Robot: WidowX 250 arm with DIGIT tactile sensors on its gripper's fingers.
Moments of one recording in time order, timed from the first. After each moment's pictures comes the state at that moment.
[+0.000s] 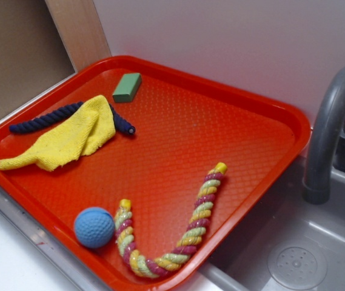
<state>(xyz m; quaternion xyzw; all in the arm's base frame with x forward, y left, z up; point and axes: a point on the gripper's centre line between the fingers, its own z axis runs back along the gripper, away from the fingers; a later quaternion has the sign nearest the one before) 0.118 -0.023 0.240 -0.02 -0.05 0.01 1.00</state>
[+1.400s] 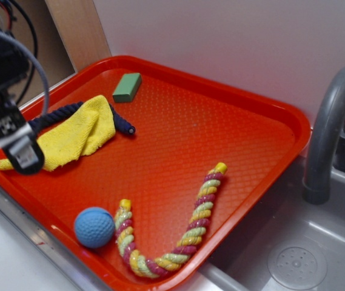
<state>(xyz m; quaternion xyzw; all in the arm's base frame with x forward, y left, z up) 0.086 -0.231 0.127 -0.16 0.01 -0.16 0.97</state>
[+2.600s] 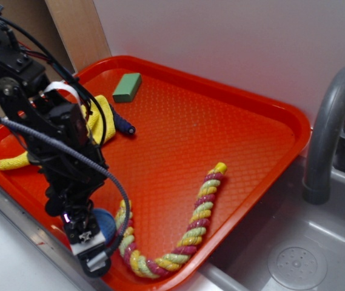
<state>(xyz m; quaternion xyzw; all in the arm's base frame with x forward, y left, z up) 0.079 -0.281 0.041 -0.11 0.06 -0.18 0.97</state>
